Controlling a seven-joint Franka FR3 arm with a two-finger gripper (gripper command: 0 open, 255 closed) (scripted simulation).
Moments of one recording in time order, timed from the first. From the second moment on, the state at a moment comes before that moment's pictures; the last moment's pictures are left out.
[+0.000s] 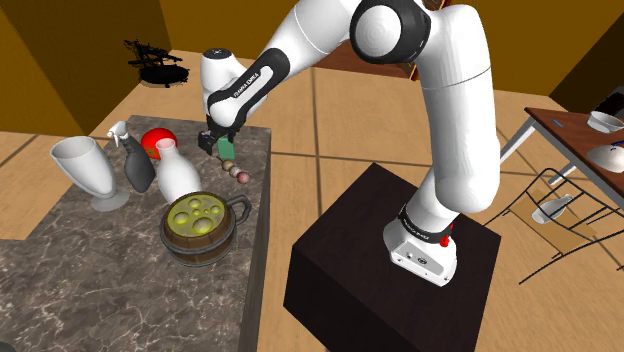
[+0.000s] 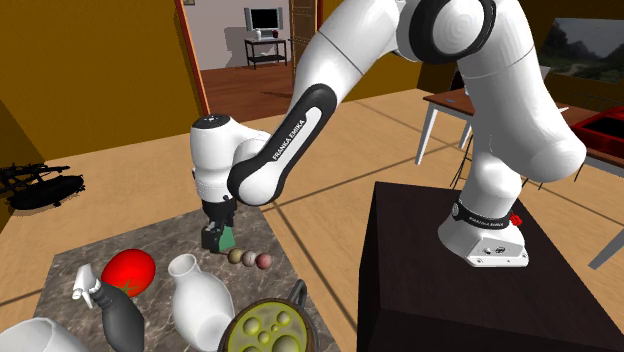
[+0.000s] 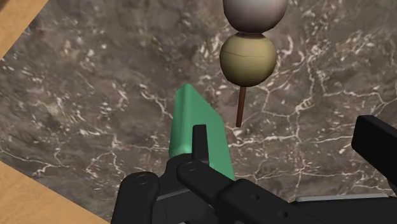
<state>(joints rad) 0.14 0.64 0.11 -1.80 -0.13 2.57 0.27</state>
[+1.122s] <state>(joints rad) 0.15 0.64 0.10 -1.80 -0.13 2.58 0.28</state>
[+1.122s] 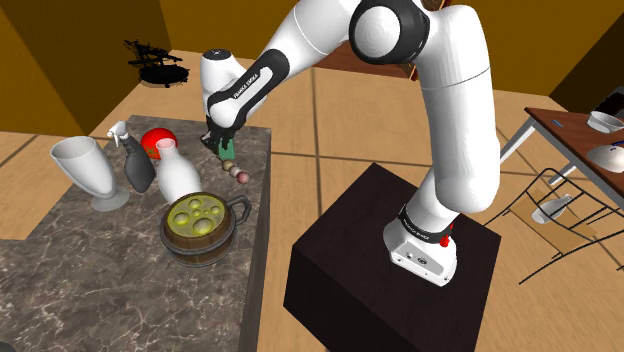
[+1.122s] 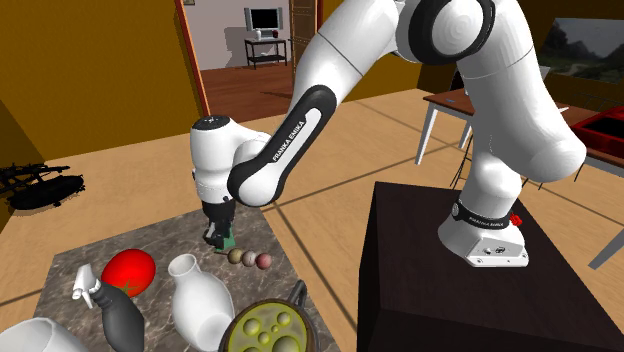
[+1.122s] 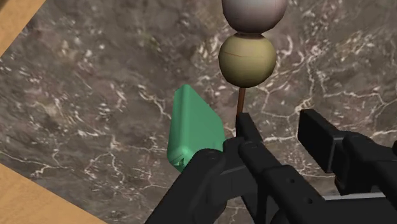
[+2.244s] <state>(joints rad) 0.24 0.73 0.00 -1.92 -0.13 2.86 0.54</state>
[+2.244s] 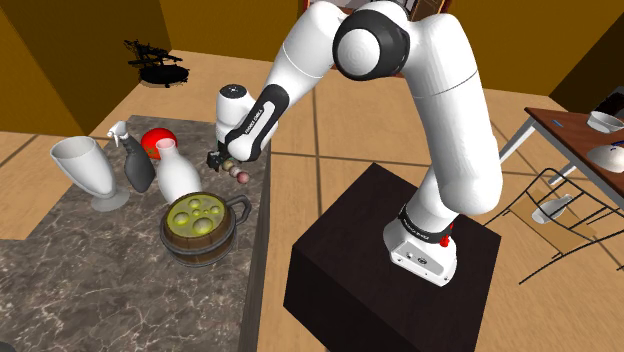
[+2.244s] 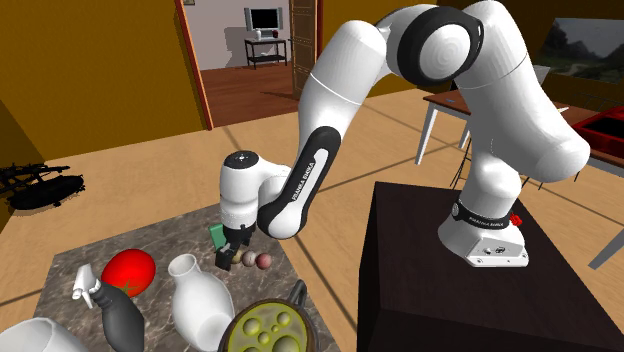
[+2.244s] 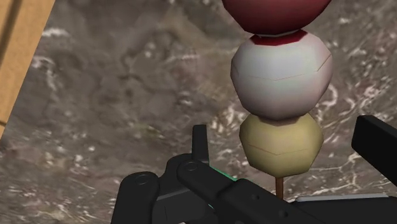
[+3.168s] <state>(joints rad) 0.24 0.72 0.00 -1.92 -0.13 2.85 0.53</state>
